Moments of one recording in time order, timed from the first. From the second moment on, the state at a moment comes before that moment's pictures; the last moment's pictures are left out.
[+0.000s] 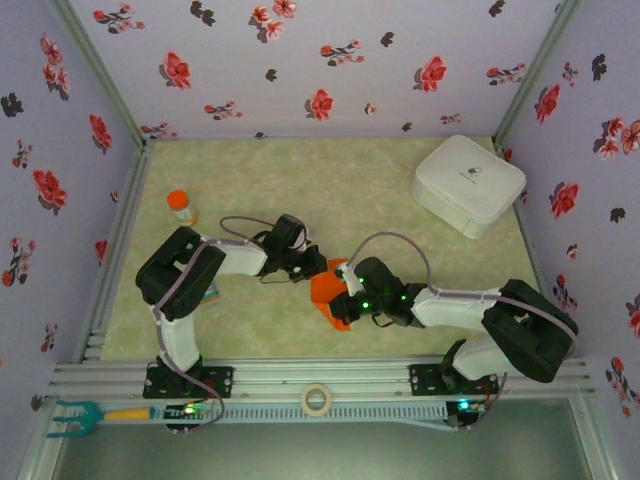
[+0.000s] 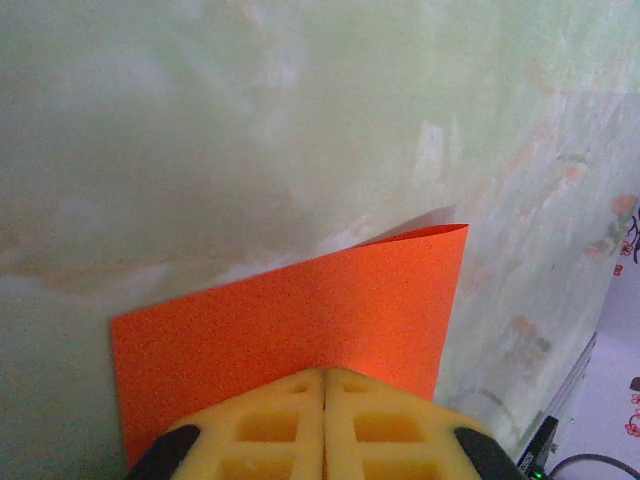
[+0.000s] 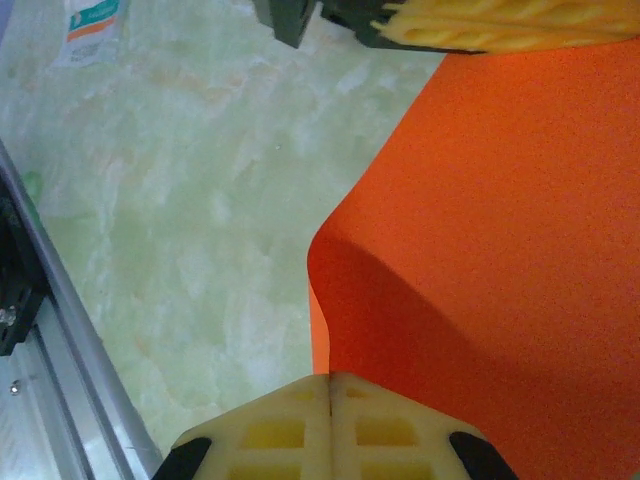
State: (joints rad) left arm -0.70 1.88 0.89 0.09 0.49 -0.93; right arm 0.87 1.37 0.44 0.13 -0.38 0.50
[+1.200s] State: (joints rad) left arm -0.70 1.88 0.90 0.07 0.49 -0.93; right arm 0.85 1.42 0.52 -0.02 -0.22 0.48
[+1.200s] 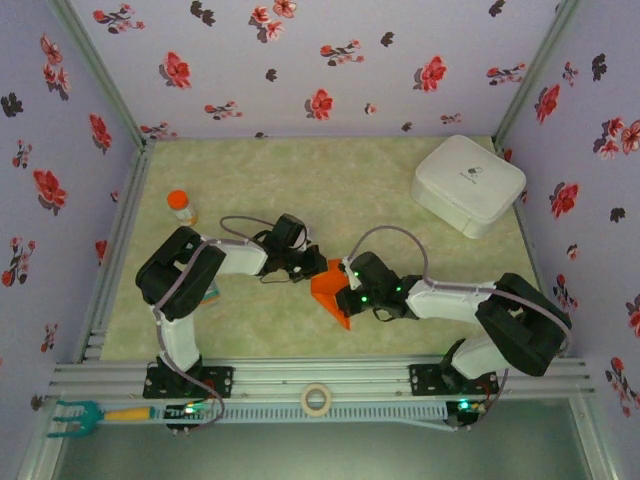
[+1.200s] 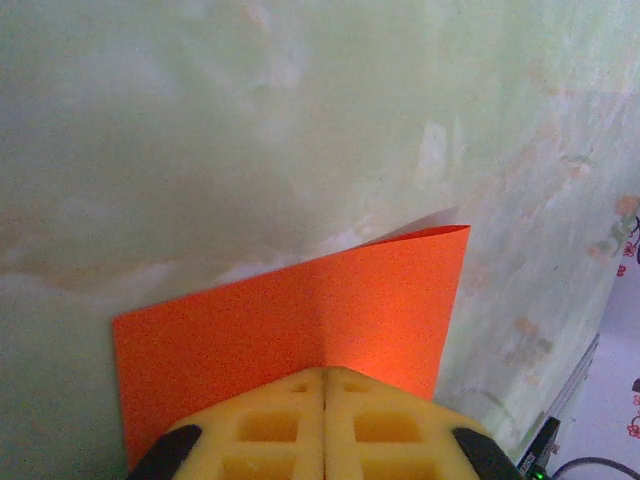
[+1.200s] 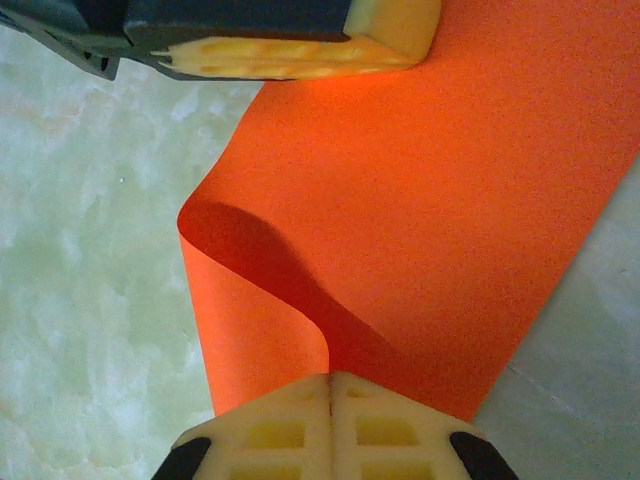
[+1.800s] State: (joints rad) left arm -0.70 1.88 0.90 0.07 0.49 -0.93; right arm 0.85 1.42 0.53 -0.05 -0.21 0.48
